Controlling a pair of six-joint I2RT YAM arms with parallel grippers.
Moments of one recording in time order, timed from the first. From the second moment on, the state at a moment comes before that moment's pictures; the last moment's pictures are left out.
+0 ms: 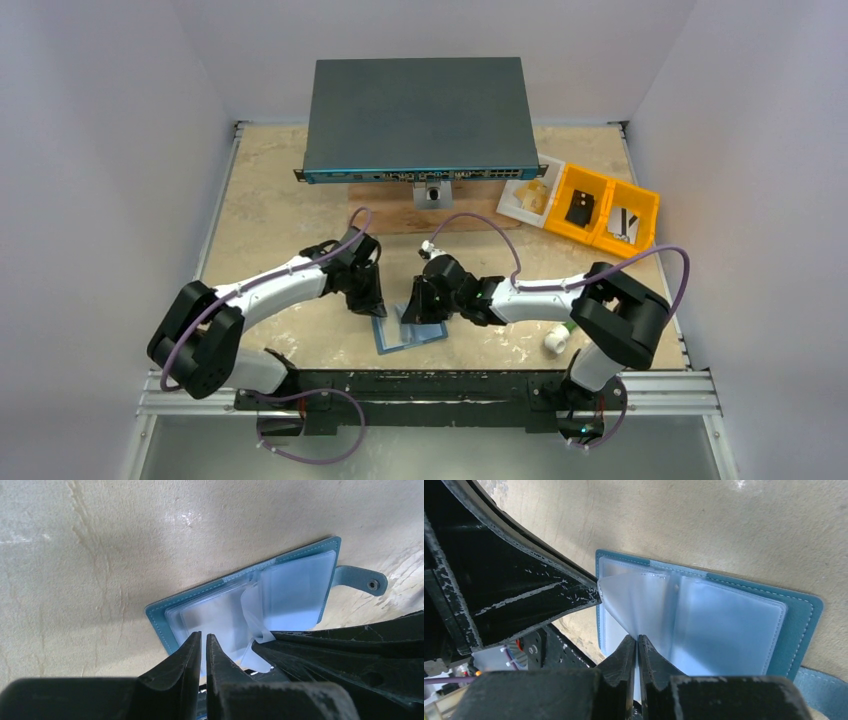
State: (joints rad) left arm -0.61 1.37 0.72 -0.55 0.21 -0.76; right arm 1.03 1.61 0.75 0.09 -0.10 0.93
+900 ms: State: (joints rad) left arm -0.74 1.48 0.83 -0.50 0.22 -0.81; right arm 0.97 1.38 0.65 0.08 -0.10 0.98
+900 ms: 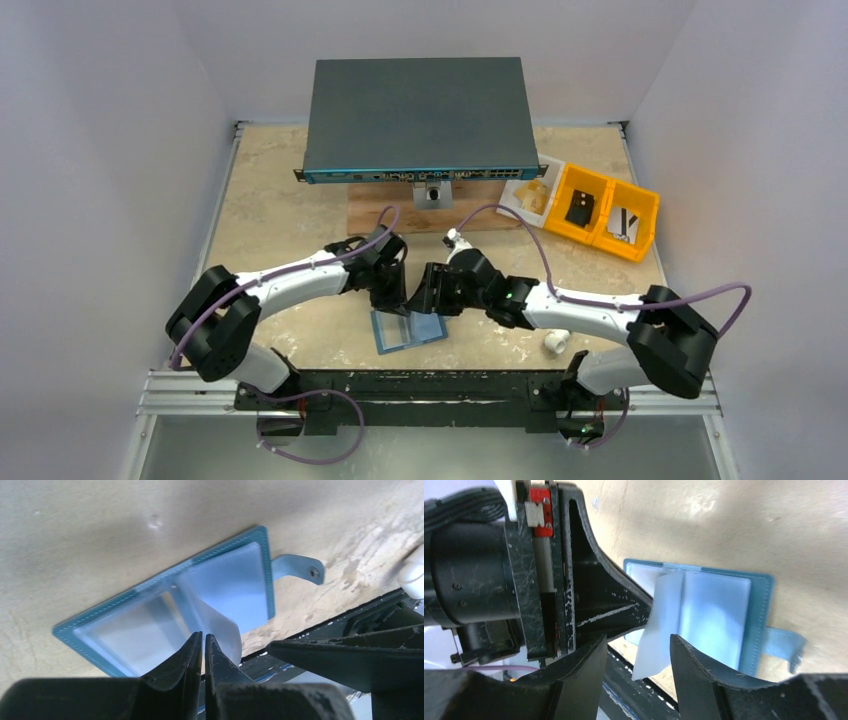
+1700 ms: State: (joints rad) left arm -0.82 1.60 0.93 -0.47 0.24 -0.88; right arm 0.98 1.24 0.62 -0.15 0.11 0.95
